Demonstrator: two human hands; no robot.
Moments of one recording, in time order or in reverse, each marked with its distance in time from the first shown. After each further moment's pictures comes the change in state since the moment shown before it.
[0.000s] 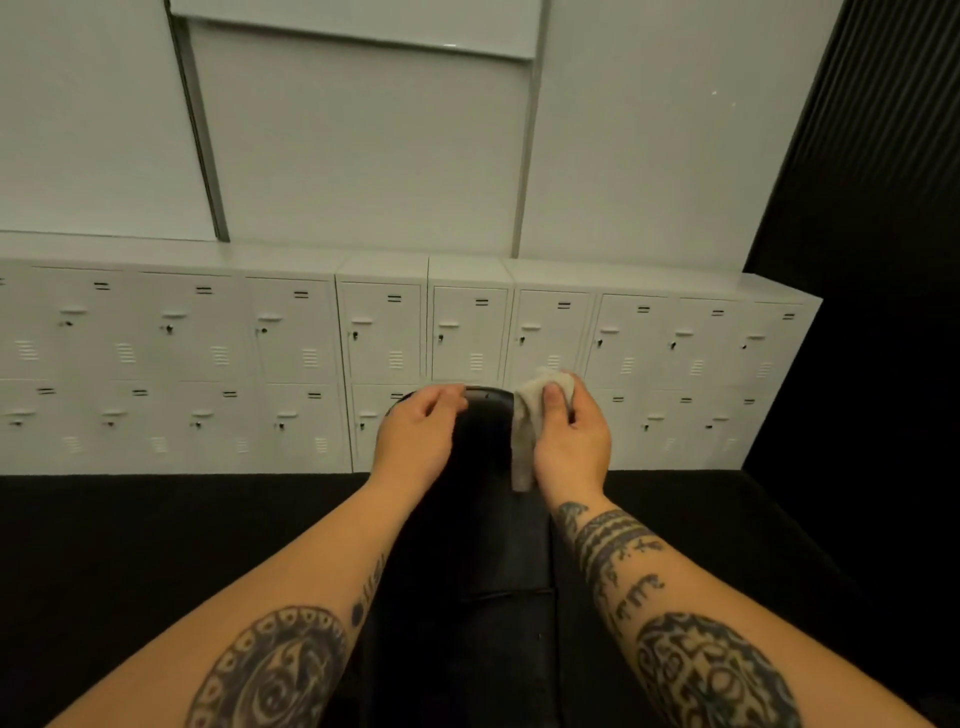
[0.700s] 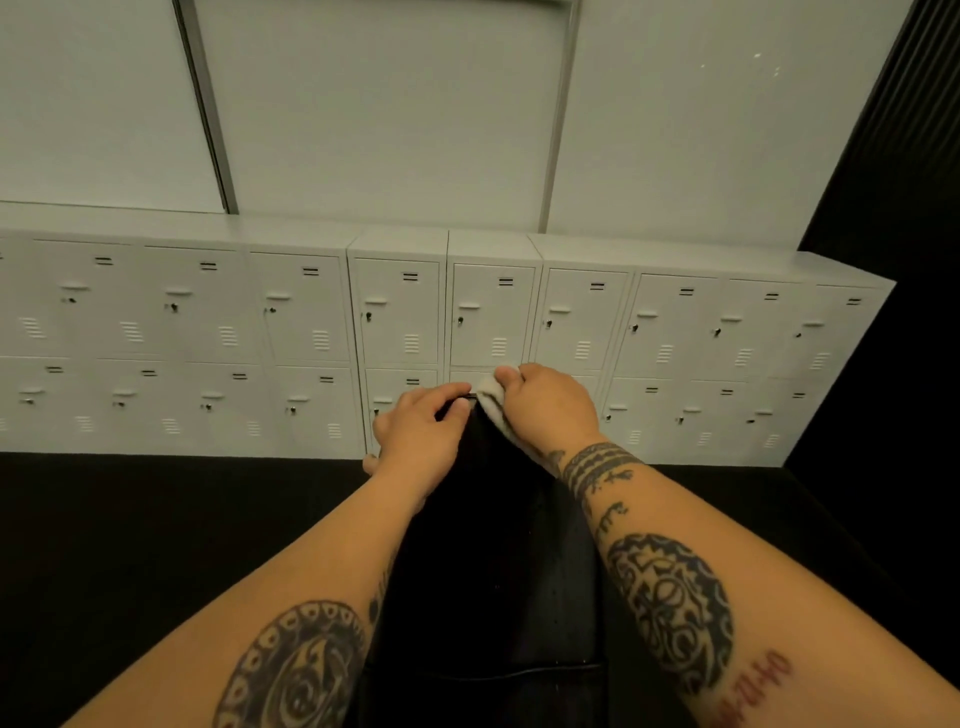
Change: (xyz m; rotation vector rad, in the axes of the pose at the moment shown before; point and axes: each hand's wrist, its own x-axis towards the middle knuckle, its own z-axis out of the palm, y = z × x) left_hand 0.106 -0.070 0.009 0.392 0.039 -0.087; right_hand 0.111 0.039 0.105 -0.862 -0.461 -0.148
